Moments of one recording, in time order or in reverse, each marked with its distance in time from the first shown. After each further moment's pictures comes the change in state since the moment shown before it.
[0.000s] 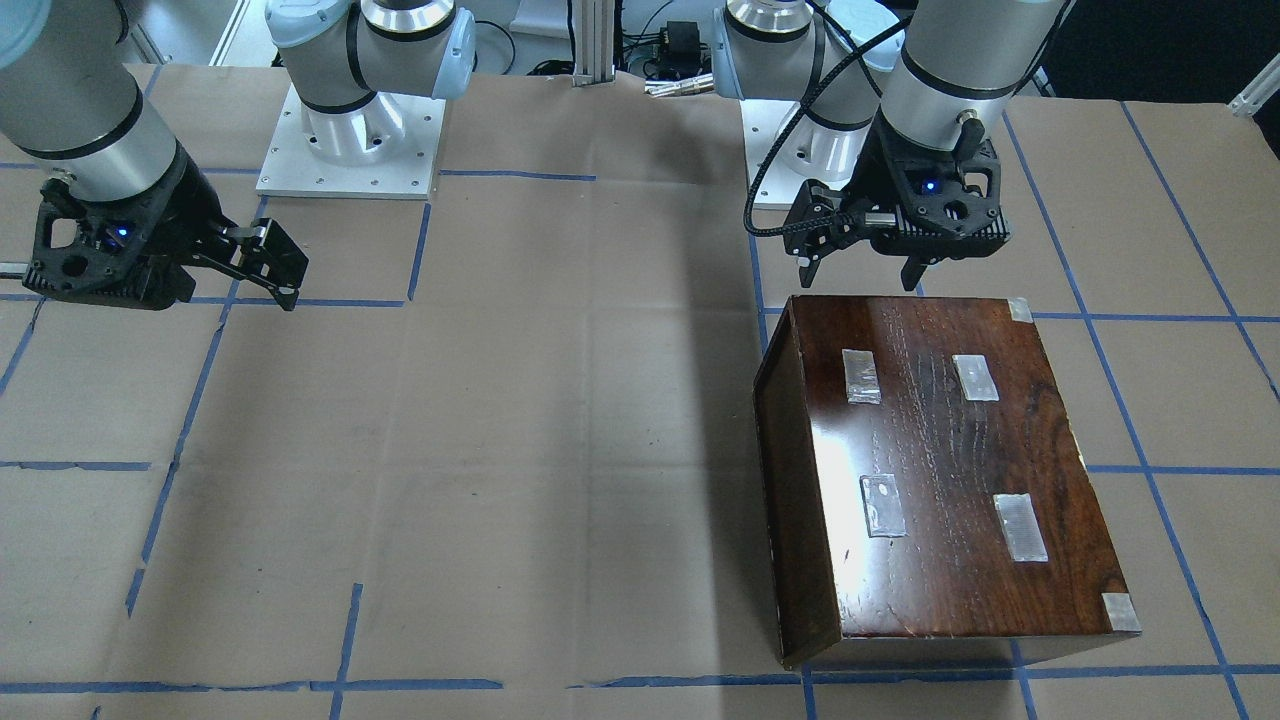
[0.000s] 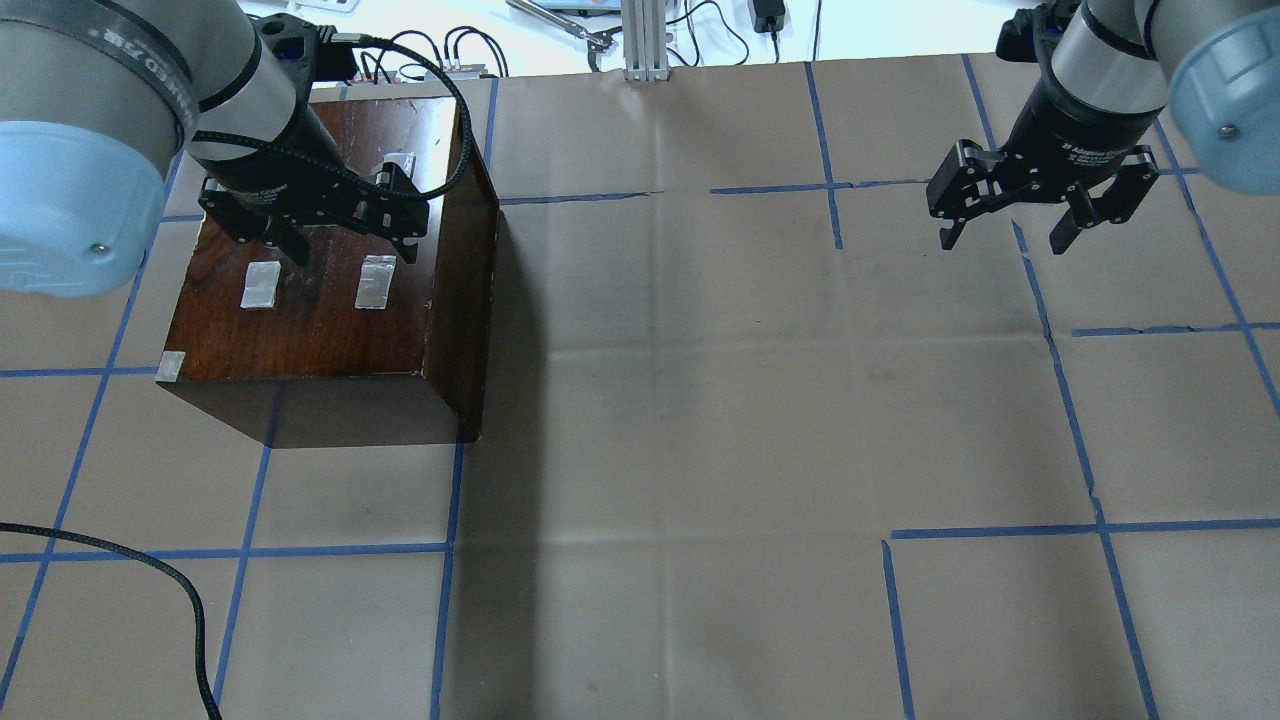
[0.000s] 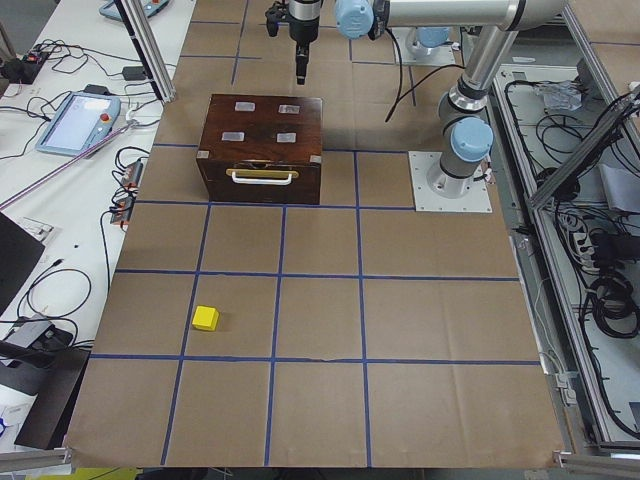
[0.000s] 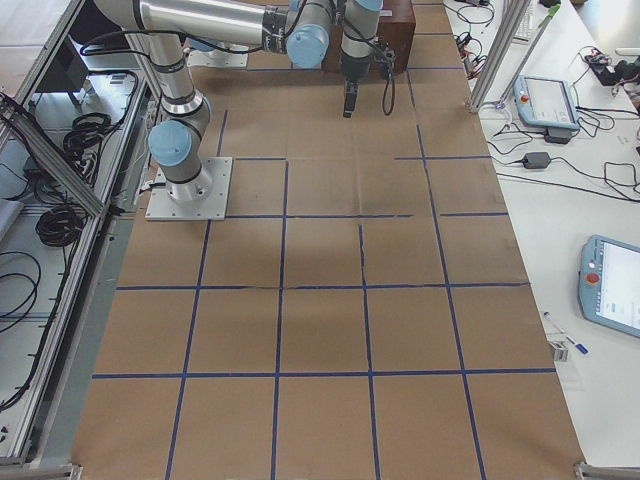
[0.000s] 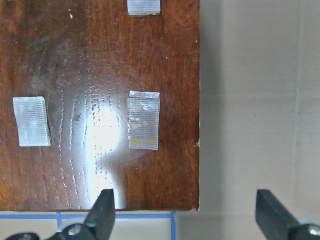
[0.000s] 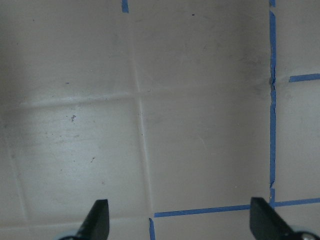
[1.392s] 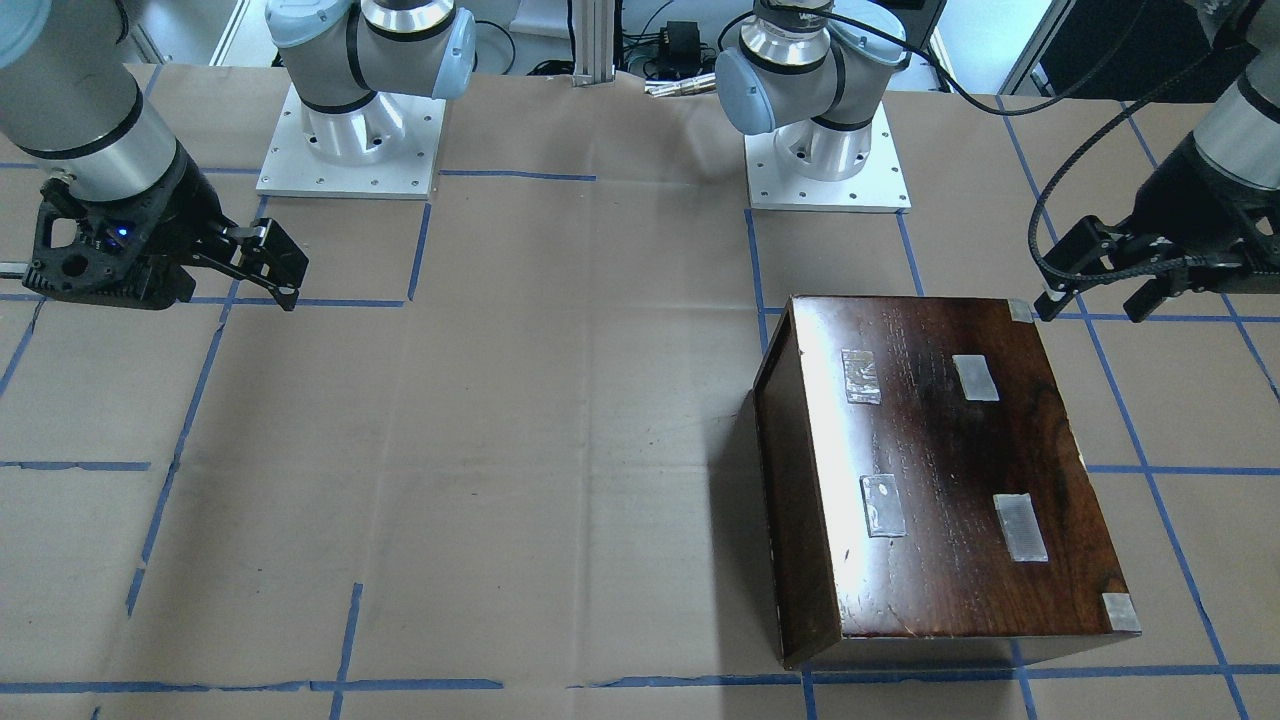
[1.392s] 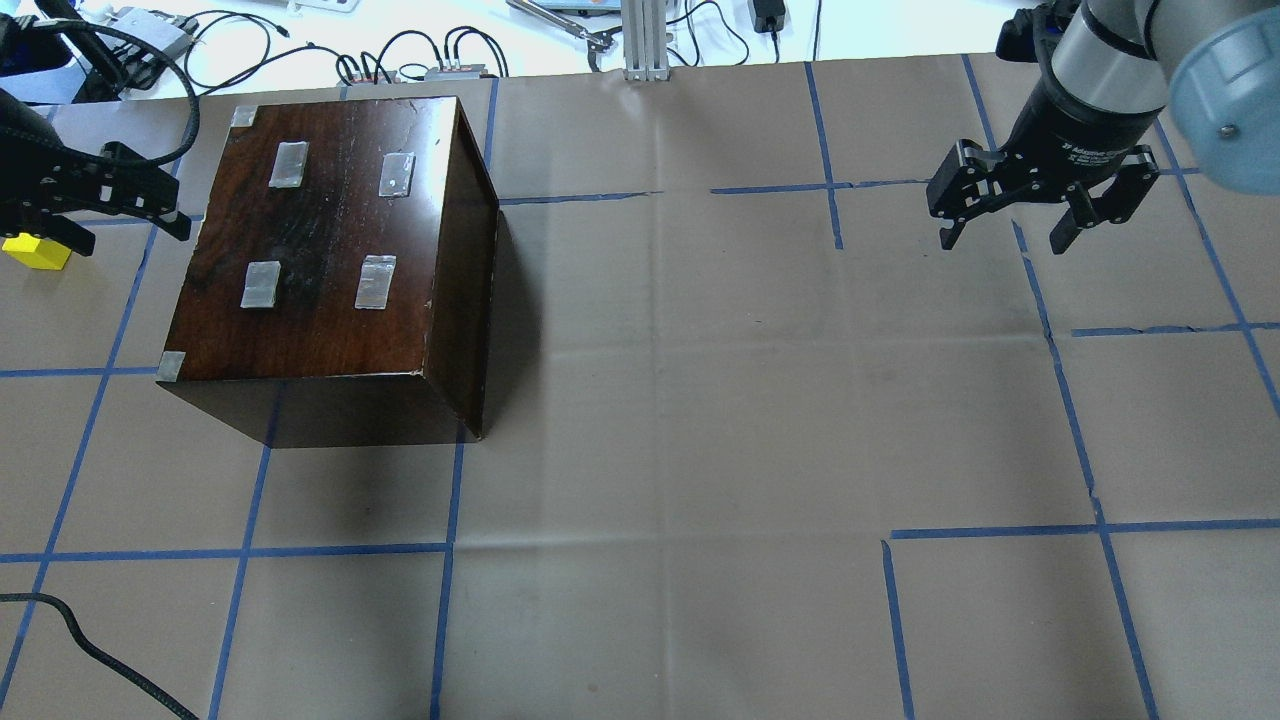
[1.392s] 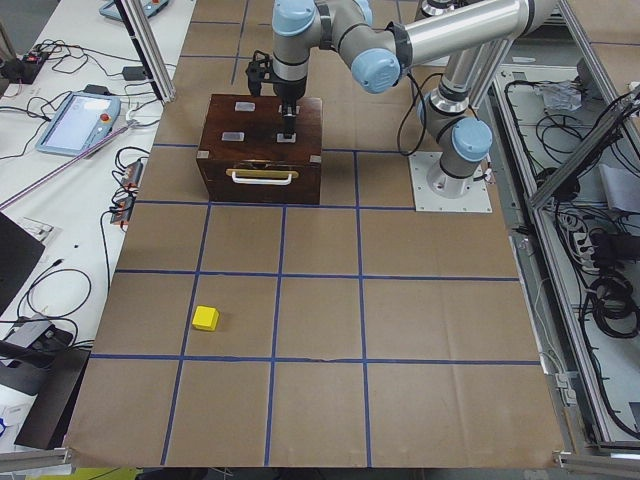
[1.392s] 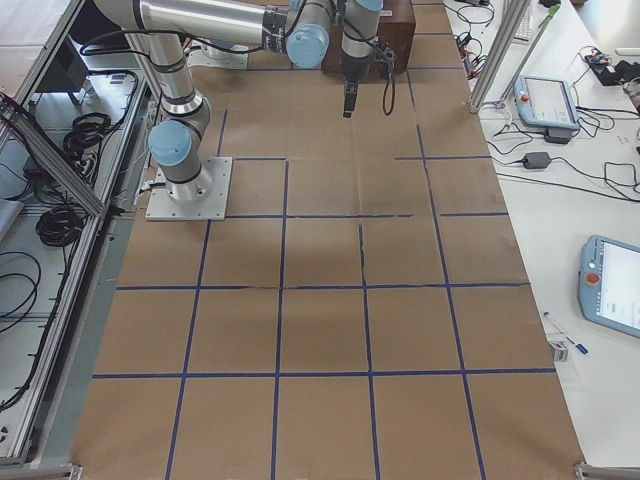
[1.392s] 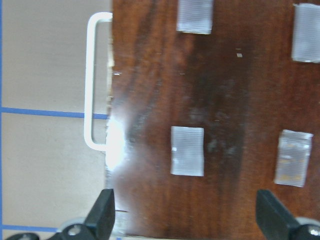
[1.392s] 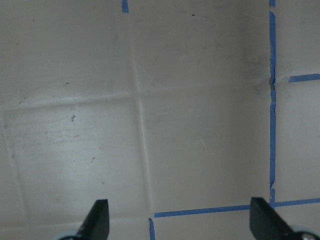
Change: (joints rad) left arm 0.471 -0.026 0.014 -0.001 -0.117 0.395; right arm 0.000 0.000 0.000 0.000 0.000 0.000
